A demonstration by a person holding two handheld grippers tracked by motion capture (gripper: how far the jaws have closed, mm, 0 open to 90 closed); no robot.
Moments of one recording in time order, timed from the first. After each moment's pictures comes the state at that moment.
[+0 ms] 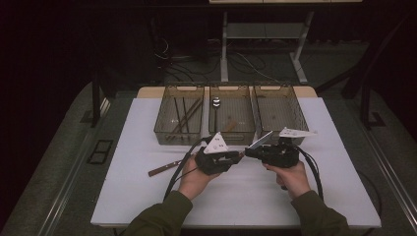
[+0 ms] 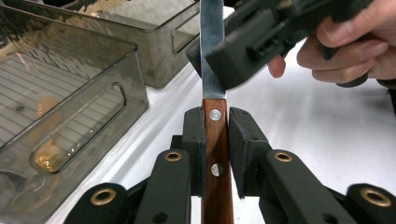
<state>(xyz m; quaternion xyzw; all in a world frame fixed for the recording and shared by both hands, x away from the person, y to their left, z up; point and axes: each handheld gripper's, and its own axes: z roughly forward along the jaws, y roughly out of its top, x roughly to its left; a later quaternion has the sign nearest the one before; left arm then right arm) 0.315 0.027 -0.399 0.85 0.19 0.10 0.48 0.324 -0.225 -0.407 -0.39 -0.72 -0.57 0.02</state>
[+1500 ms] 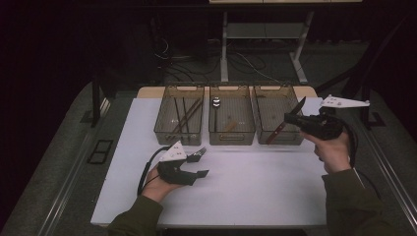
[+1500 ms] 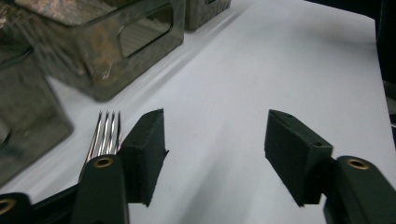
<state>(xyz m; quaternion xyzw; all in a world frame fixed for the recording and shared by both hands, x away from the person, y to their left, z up) 0.301 0.134 -0.422 0.83 0.23 0.07 0.50 0.347 -0.308 -0.319 -0.39 -0.73 -0.54 -0.13</state>
